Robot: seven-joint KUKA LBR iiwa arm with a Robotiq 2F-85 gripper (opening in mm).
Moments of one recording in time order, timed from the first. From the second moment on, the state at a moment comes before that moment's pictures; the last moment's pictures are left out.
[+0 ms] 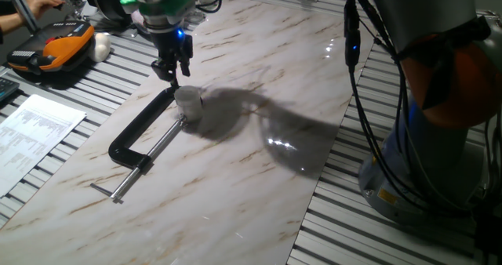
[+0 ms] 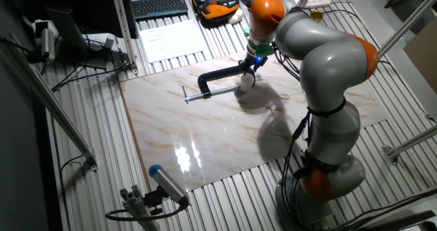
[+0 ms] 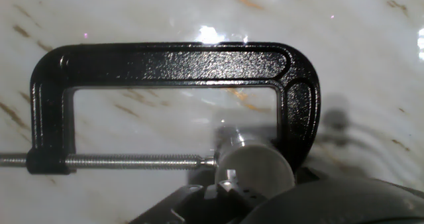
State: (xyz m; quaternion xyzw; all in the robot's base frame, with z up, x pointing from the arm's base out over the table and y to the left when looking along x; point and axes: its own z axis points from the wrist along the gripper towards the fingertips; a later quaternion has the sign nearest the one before) arm 0.591 0.019 0.135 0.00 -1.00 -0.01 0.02
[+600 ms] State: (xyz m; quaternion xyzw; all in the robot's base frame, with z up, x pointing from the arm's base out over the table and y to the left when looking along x) arm 0.583 0.024 0.161 0.00 -1.00 0.00 0.01
